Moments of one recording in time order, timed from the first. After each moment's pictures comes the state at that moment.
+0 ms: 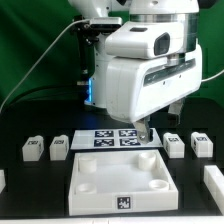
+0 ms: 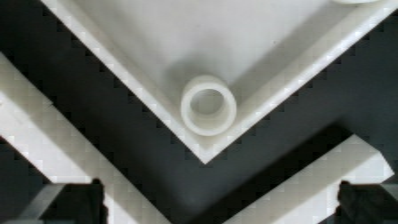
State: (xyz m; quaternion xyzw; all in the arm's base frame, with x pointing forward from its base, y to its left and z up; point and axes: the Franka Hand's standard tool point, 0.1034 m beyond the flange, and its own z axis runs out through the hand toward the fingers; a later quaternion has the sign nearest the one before) arm 0.566 0.055 0.114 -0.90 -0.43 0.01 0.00
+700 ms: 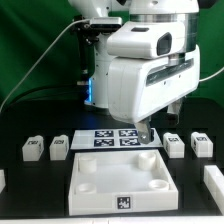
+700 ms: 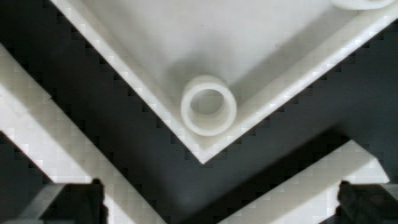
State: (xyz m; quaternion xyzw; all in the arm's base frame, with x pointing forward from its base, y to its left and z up) arm 0.566 0.054 0.114 -0.88 -0.47 0.01 0.00
